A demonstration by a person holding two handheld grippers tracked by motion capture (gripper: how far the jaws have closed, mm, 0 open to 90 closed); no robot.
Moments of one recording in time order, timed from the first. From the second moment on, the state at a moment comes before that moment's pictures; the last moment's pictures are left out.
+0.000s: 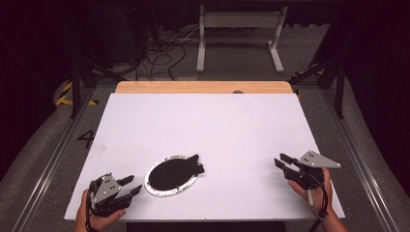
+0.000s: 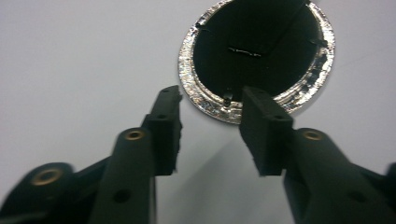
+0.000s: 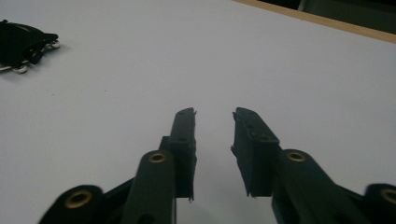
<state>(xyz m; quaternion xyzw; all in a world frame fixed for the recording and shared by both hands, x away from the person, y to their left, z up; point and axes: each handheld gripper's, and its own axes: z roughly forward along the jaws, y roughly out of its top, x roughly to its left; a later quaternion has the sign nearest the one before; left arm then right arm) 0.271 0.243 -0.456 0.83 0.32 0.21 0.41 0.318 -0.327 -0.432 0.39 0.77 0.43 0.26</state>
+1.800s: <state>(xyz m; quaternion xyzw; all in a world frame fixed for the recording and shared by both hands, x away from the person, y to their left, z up) 0.307 0.188 -0.467 0.88 0.28 0.13 0.36 0.424 -0.120 -0.451 0.22 0.90 0.37 0.10</state>
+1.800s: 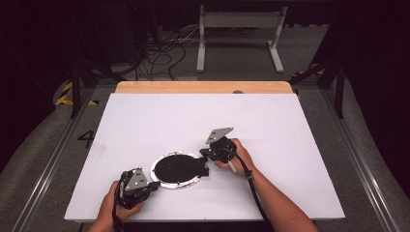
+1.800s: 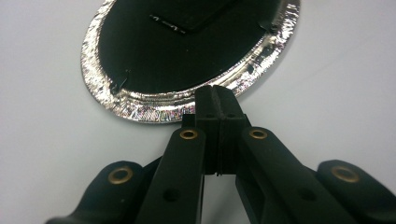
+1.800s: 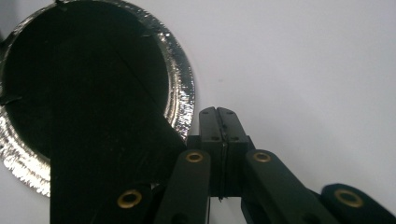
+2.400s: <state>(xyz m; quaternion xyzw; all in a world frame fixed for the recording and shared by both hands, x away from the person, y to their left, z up) 0.333 0.176 -0.467 0.88 0.28 0.14 0.36 0.397 -0.144 -0.453 0.24 0.88 0.37 0.15</state>
